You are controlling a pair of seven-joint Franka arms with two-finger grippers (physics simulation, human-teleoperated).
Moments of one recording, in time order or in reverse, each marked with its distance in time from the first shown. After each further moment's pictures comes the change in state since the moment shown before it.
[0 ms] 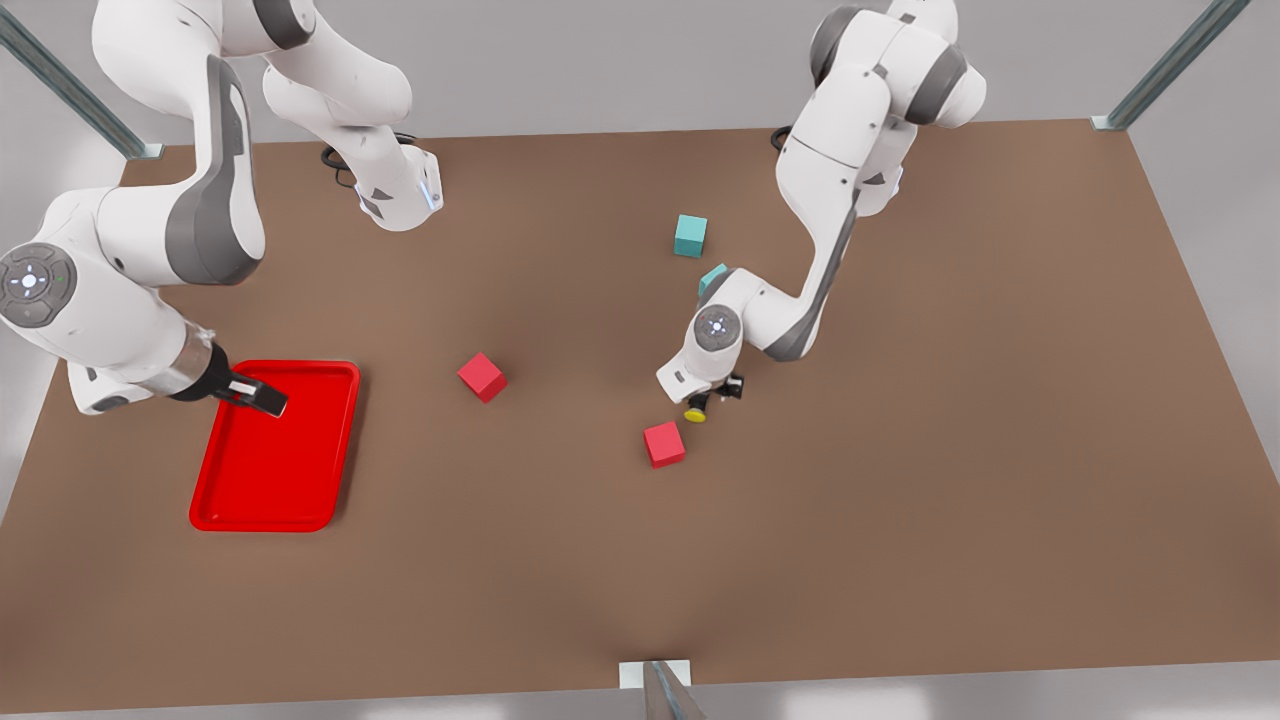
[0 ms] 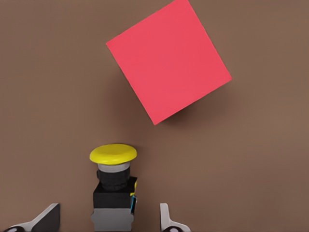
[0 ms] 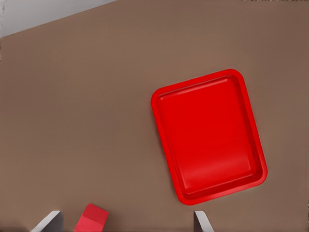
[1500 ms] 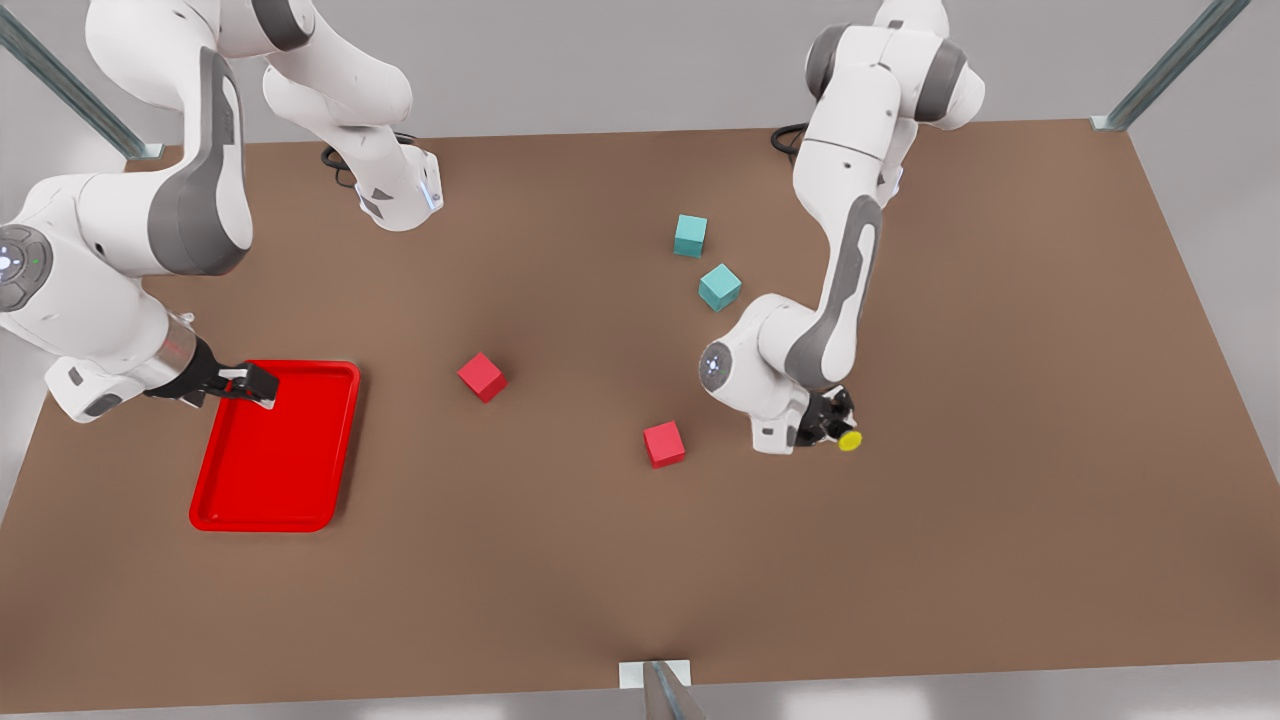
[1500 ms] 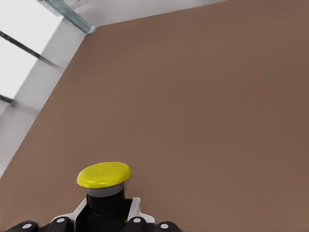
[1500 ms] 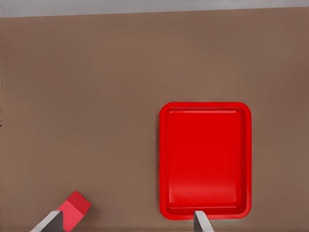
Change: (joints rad) left arm -0.074 0.035 0.272 0.217 0.676 -0.582 -0.945; right arm -0.004 0.006 0.001 0.055 -0.004 -0.012 -0.265
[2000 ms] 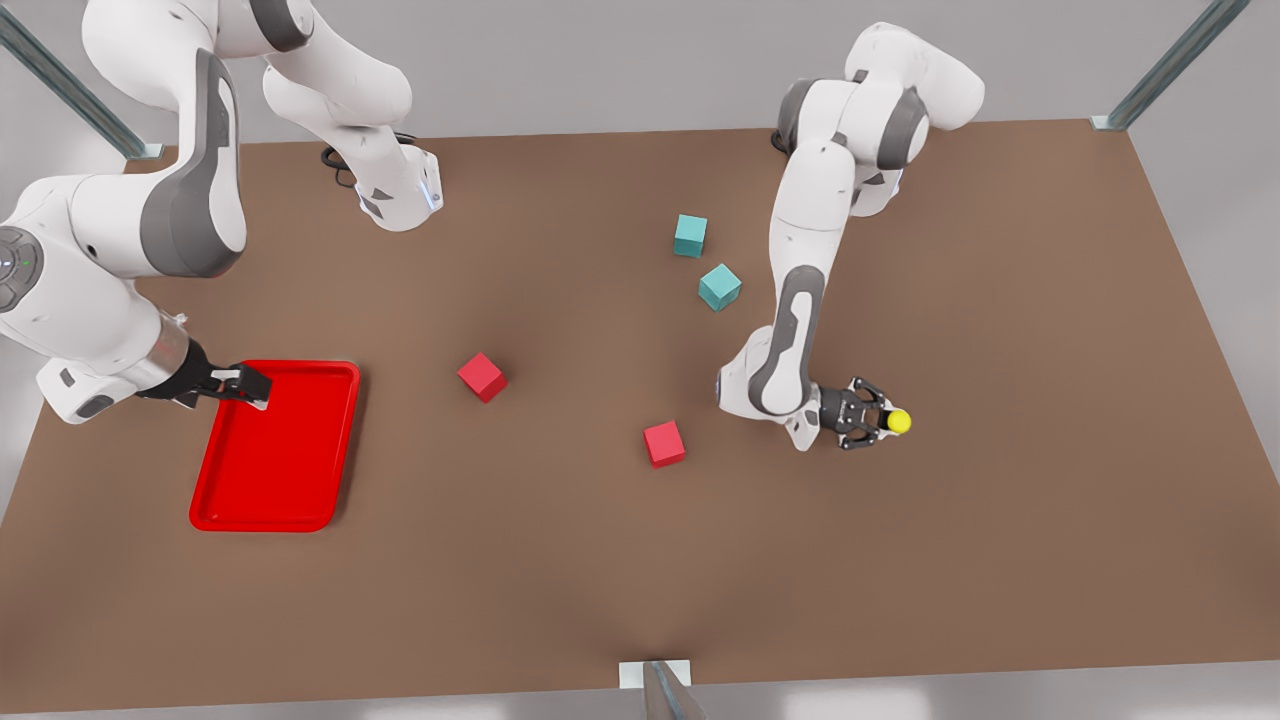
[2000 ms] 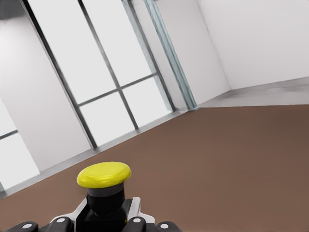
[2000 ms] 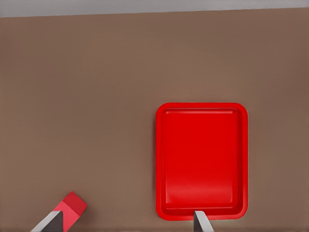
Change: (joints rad) left arm -0.002 0.252 0.000 -0.134 0.429 -0.139 -0.882; right arm -0.012 0.002 -0.001 0.001 -0.004 0.001 -0.013
